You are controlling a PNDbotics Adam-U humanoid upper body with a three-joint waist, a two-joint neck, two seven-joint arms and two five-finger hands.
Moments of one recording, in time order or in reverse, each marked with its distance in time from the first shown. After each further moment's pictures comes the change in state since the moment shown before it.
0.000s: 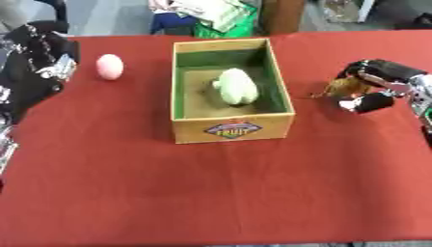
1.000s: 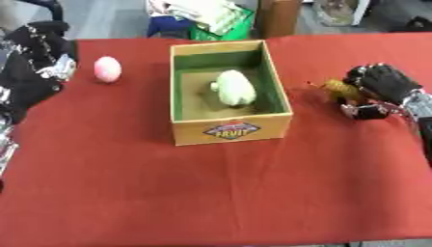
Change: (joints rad) left arm 0.007 0.000 0.001 0.001 0.008 0.001 0.002; right arm -0.025 0.044 -0.074 0.065 0.395 -0.145 -0.552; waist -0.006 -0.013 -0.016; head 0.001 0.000
